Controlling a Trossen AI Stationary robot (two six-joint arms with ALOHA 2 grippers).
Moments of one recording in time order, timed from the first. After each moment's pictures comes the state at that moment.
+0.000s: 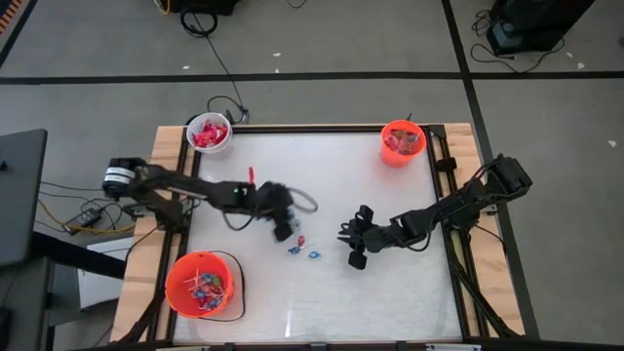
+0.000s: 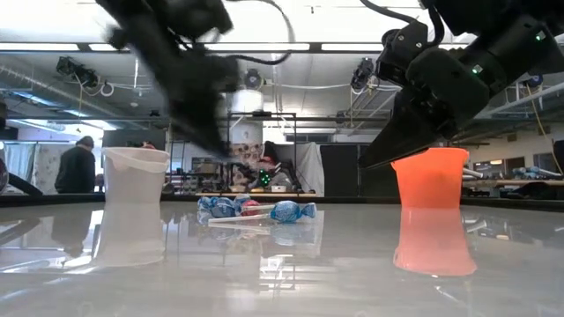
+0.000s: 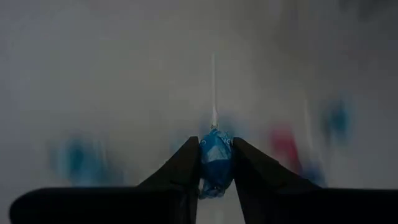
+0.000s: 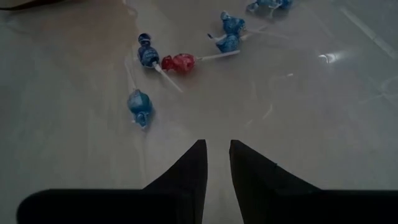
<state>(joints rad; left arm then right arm) -0.02 1.50 0.84 -0.24 -0.14 -0.42 0.33 1.57 0.63 0.21 0.42 0.44</state>
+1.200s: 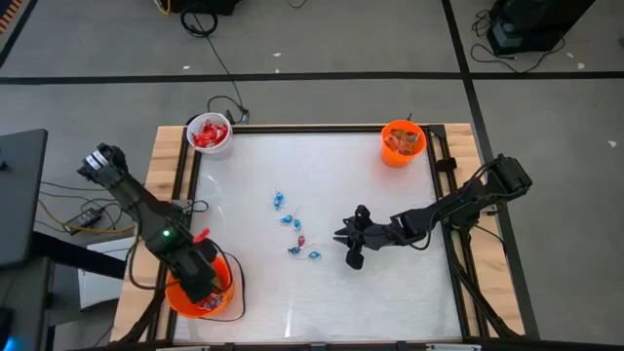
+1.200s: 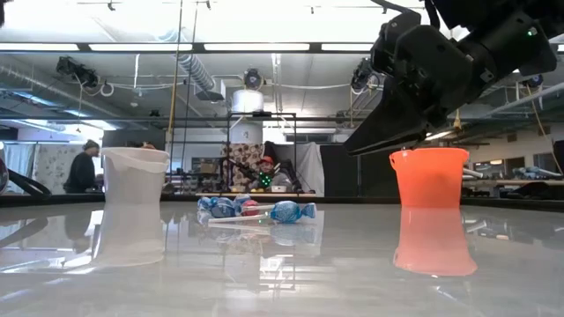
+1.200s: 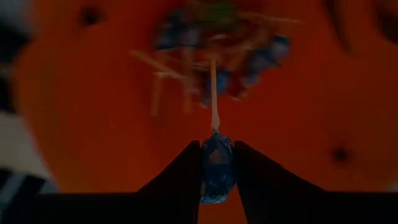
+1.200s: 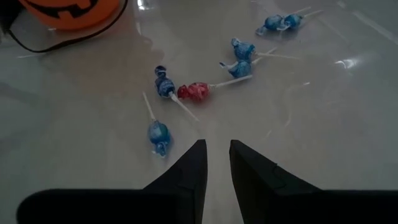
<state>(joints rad) -0.79 1.19 0.94 -1.10 0.36 -1.54 0.32 1.57 0.63 0.31 0.39 0.47</state>
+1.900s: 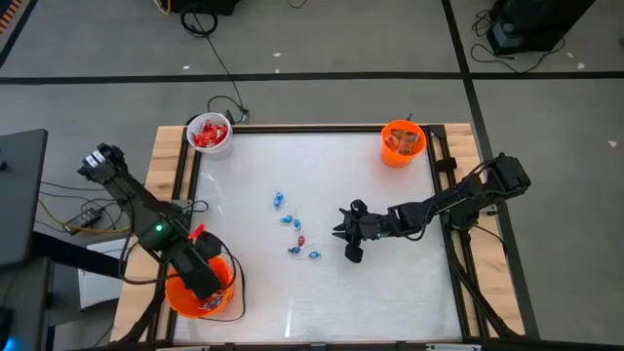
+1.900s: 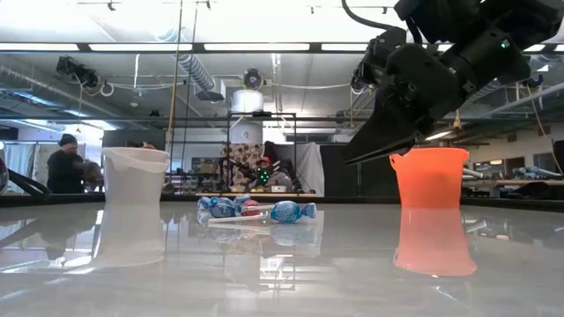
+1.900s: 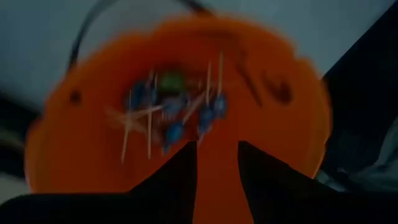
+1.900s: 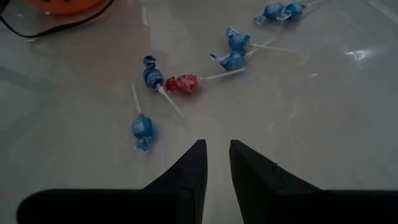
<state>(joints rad) -0.78 1.19 1.06 -1.12 0.12 -1.56 0.23 1.57 0.63 0.30 0.26 0.40</state>
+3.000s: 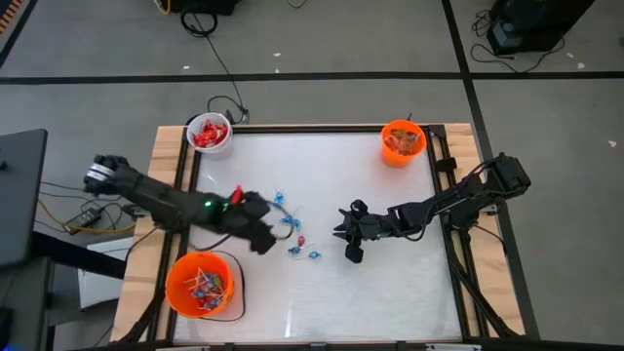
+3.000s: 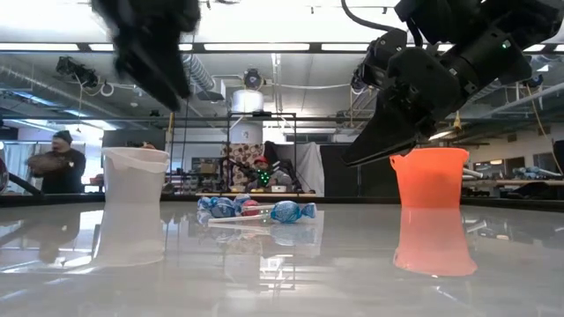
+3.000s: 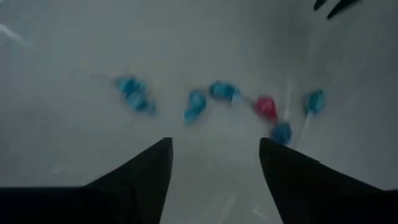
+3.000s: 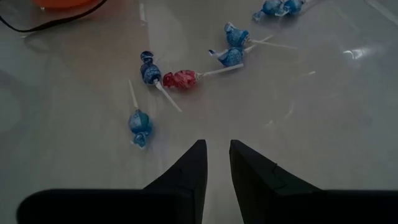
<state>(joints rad) -0.32 1.34 1.02 -0.80 -0.44 -0.86 0.23 1.57 0.63 0.28 0.27 0.40</state>
